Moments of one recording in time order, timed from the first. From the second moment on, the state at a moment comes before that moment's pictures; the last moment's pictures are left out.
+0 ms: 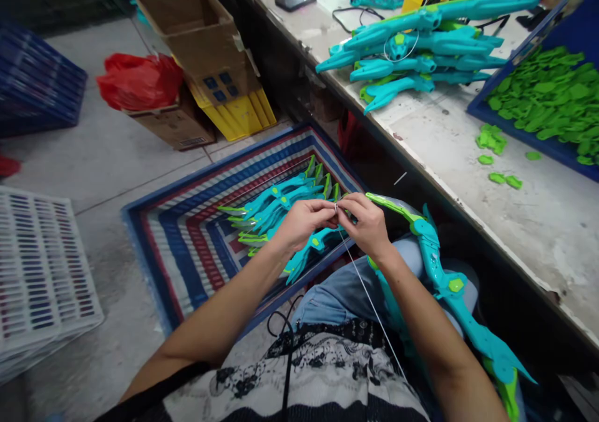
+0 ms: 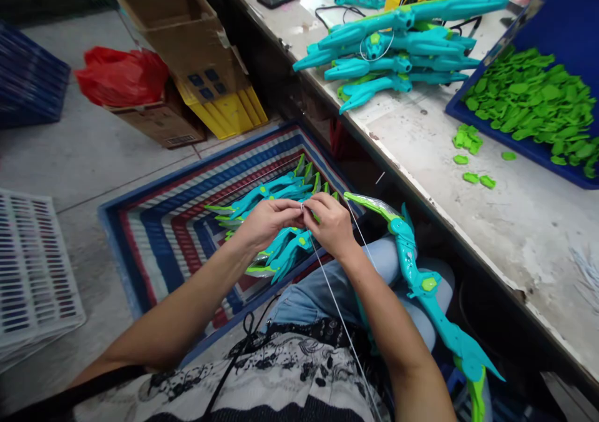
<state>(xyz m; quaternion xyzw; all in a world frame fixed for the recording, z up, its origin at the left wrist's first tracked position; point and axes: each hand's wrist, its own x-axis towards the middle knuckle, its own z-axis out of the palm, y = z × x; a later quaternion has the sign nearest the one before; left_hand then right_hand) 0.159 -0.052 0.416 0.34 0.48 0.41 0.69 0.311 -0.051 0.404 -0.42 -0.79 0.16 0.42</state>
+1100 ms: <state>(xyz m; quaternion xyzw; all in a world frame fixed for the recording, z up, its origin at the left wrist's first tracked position) 0.164 -0.179 0.322 0.80 0.33 0.27 0.43 0.497 -0.209 0.356 -0.79 -0.61 -0.04 0.05</state>
